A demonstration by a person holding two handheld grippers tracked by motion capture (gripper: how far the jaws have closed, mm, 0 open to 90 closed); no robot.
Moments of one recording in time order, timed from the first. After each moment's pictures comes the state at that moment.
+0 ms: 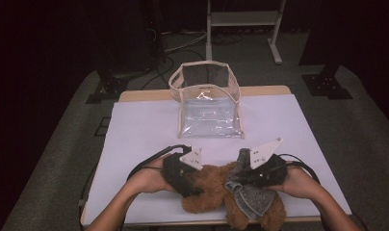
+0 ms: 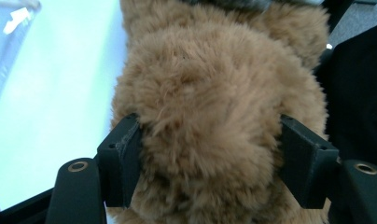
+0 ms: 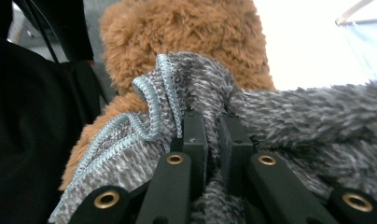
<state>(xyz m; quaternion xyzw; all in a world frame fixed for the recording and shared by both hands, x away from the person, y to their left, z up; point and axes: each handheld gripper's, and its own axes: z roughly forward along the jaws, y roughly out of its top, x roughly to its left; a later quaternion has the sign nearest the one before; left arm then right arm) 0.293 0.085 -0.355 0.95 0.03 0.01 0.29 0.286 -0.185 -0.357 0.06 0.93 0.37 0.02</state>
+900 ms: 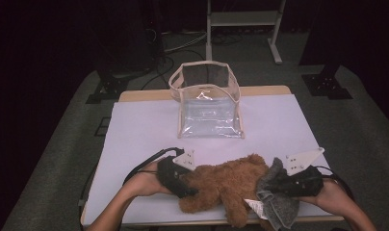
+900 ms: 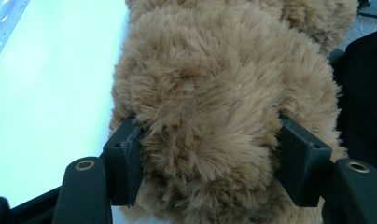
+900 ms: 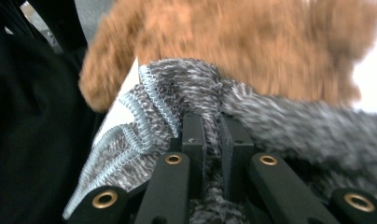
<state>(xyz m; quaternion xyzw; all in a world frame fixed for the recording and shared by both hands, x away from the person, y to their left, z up) 0.295 0.099 -0.367 0.95 0.06 0.01 0.31 0.261 -0.270 -0.376 0.15 0.91 0.38 0.01</state>
